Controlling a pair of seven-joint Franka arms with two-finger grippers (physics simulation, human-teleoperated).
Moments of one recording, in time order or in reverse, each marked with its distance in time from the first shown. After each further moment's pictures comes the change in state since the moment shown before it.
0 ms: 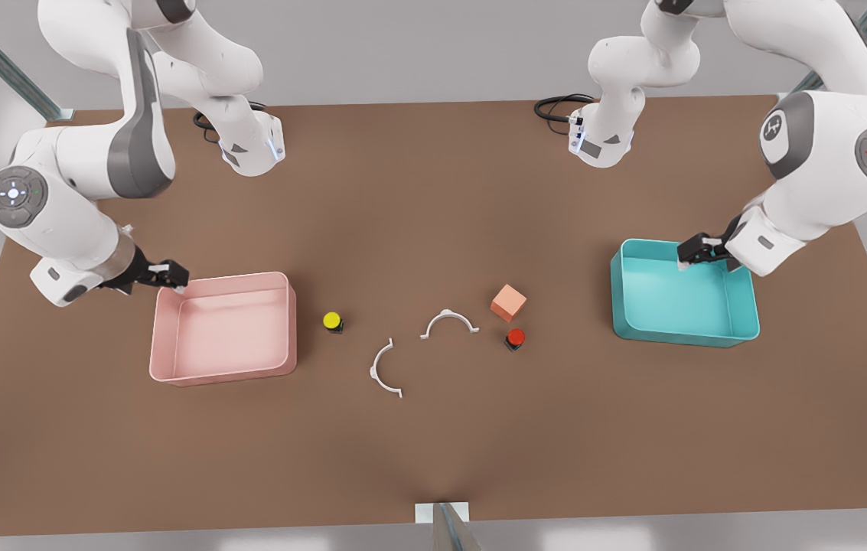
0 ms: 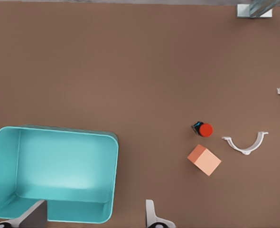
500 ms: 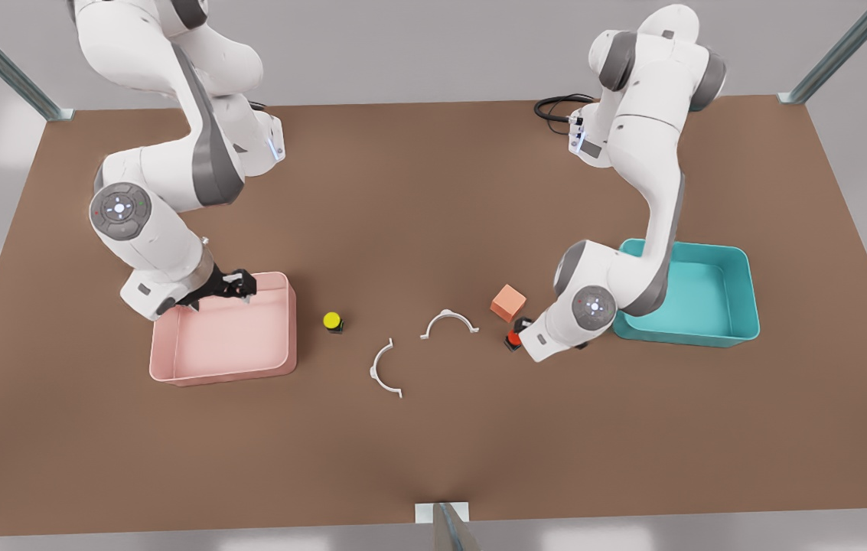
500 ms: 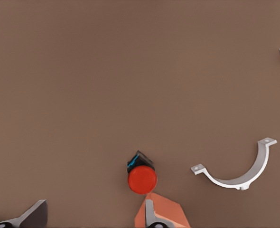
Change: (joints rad) left arm -0.320 0.494 -0.027 -0.002 0.007 0.440 -0.074; right arm 0.114 0.093 0.080 0.002 0.000 0.114 0.046
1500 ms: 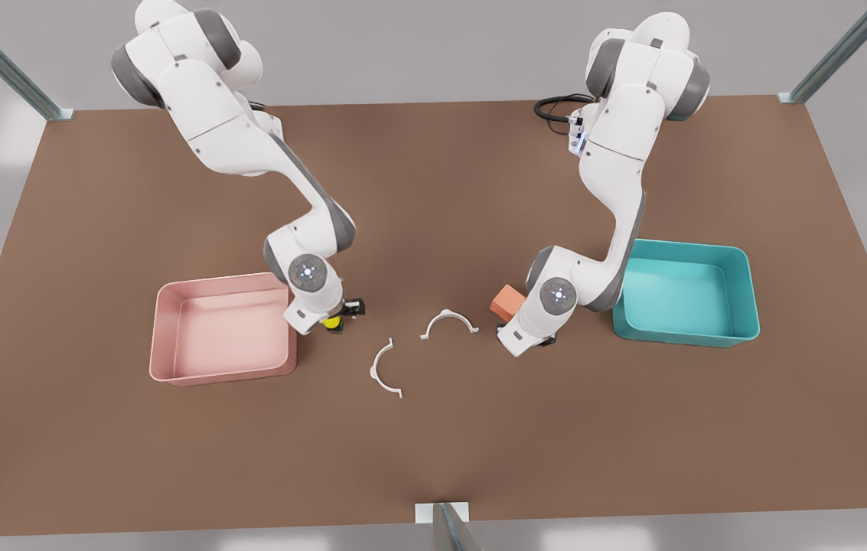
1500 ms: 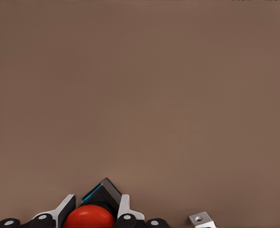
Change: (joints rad) left arm -0.054 0.052 0.000 -0.241 -0.001 0.418 -0.165; right arm 0.141 0.270 0.078 -0.377 -0.066 0.571 0.434
